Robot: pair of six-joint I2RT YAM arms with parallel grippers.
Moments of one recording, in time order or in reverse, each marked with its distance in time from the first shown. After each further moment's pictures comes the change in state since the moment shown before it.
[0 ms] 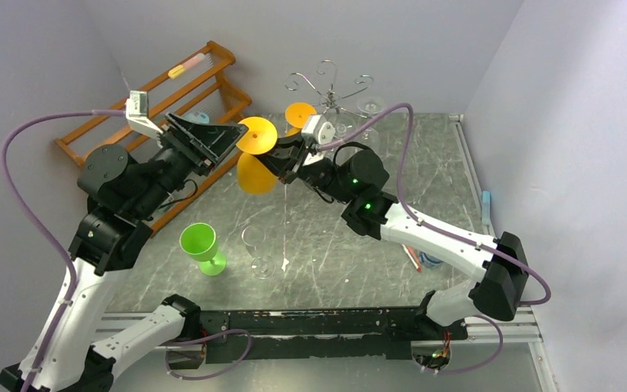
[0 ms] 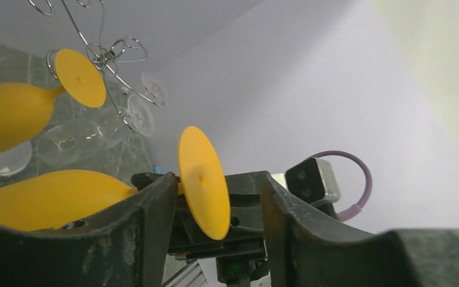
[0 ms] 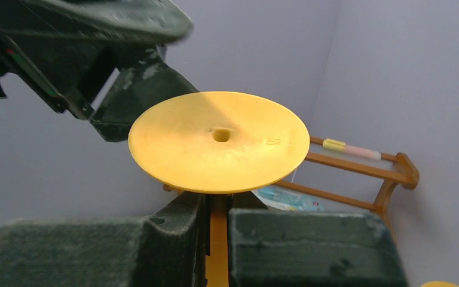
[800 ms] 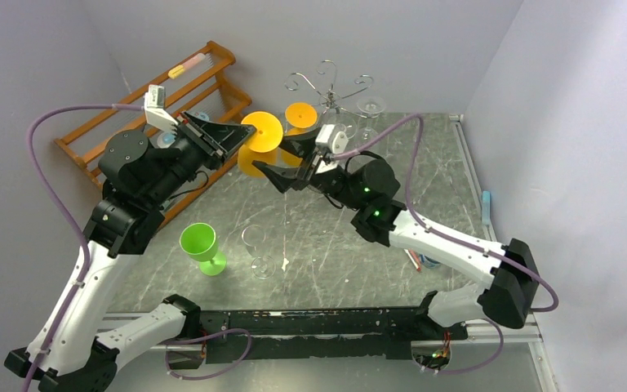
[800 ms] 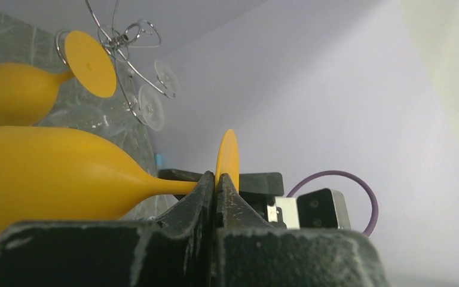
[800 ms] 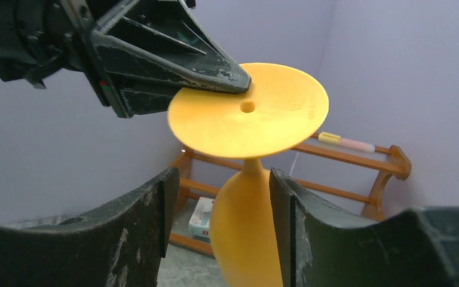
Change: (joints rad) left arm 0.000 0.083 0.001 -0.011 0.026 -0.061; right arm -0.026 -0.053 -0.117 0.075 -0.039 -0.003
